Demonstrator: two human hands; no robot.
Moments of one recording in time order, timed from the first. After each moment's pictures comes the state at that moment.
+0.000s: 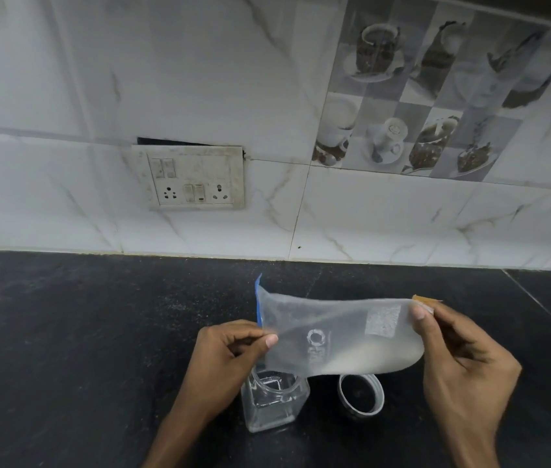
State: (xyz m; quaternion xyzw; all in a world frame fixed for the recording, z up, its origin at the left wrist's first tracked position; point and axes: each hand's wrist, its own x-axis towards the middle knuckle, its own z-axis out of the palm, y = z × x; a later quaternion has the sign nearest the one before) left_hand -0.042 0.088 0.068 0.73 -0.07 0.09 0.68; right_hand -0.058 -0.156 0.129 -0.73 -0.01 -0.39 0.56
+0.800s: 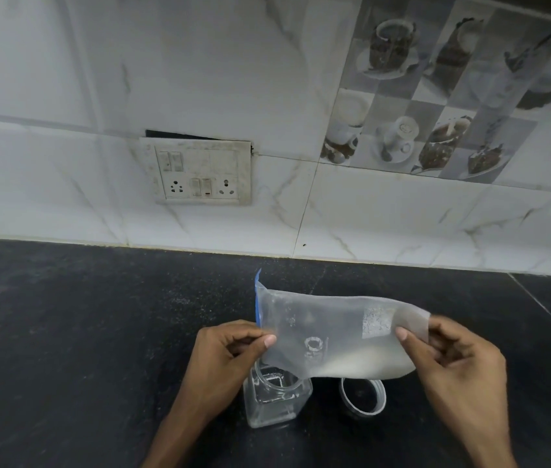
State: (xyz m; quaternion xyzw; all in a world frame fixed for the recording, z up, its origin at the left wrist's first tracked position) left_hand -0.045 0.093 0.058 0.73 -0.06 0.10 0.67; right_hand -0.060 -0.168 0.127 -0.80 0.01 -0.23 0.55
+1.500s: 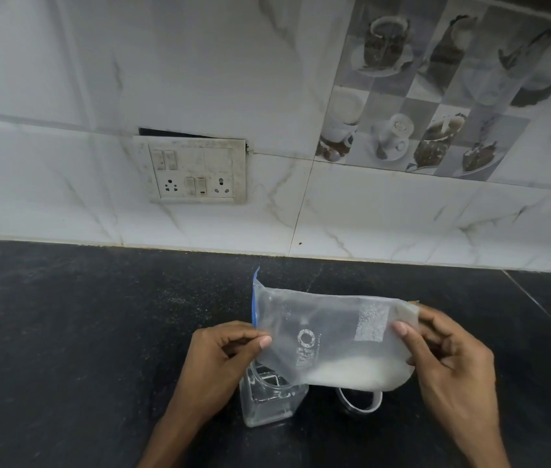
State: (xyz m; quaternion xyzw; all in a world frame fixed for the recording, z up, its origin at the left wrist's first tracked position) left_hand -0.046 0.092 0.056 0.74 -0.05 0.10 0.66; right_hand -0.063 -0.167 0.130 -0.82 0.00 -0.23 0.53
